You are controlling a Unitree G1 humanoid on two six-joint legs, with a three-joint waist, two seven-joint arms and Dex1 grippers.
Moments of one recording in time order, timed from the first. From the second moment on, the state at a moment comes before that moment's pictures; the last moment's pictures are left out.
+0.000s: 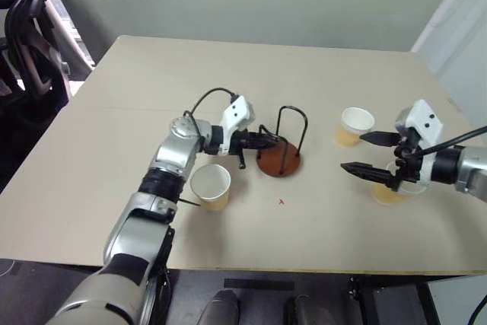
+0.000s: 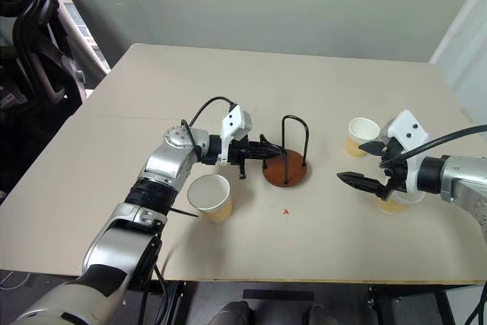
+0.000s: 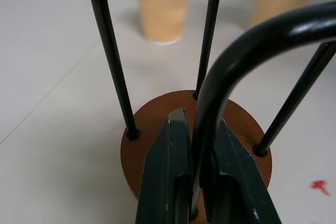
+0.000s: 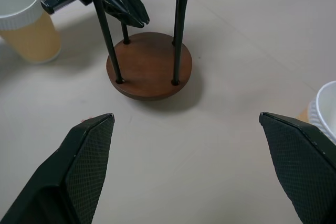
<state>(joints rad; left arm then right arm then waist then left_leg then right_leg) -0.95 0.36 -0.18 0.58 -0.15 0.21 -1.22 -0.34 -1.01 -0.24 -0.49 0.69 0.95 0.82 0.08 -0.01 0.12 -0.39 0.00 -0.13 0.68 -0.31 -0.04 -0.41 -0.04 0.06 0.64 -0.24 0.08</state>
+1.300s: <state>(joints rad) -0.96 0.29 -0.34 0.57 -0.10 0.15 -1.42 -0.11 -1.13 -0.55 -0.64 0.84 1.06 0.85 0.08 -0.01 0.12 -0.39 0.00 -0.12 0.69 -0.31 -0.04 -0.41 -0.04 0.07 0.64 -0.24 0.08</state>
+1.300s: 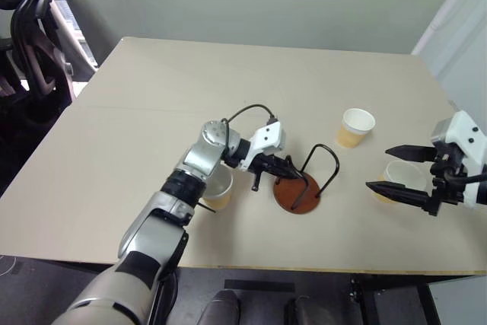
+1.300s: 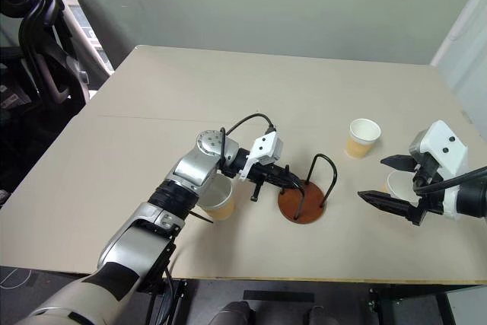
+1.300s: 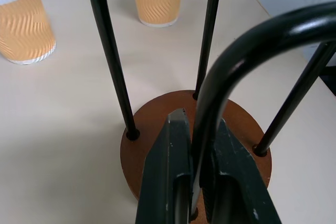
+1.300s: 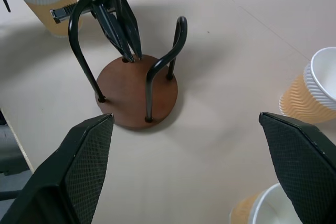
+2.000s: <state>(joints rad) -0.94 0.29 -0.36 0.53 -0.09 0.15 -1.42 -0.11 -1.13 -0.53 -0.61 0.83 1.03 0.84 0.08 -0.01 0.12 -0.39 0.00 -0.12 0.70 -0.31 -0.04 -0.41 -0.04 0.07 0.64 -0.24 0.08</state>
